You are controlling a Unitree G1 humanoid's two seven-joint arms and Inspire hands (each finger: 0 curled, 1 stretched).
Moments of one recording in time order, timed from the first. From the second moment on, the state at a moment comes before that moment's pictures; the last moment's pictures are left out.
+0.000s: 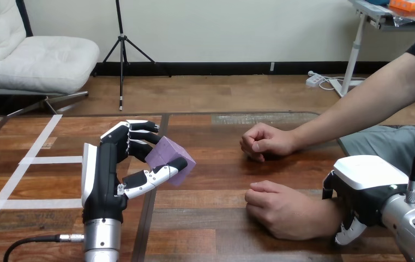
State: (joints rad) left arm -0.19 0.13 -0.02 0.73 0.28 -0.83 0.37; right arm -0.04 -0.66 0.18 -0.17 -0.96 0.16 0.54
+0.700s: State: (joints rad) left arm -0.19 0.11 -0.02 0.73 0.28 -0.84 0.36; right arm -0.03 -0.66 0.17 -0.21 -0.94 0.16 0.49
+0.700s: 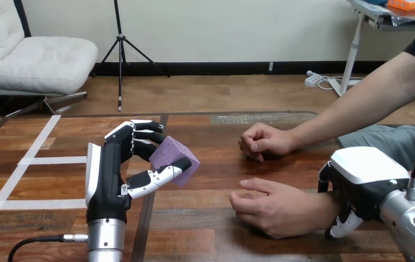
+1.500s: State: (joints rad) left arm -0.19 0.11 -0.02 0.73 0.27 -0.84 0.33; right arm -0.03 -0.66 0.17 -0.27 -0.92 0.17 0.49
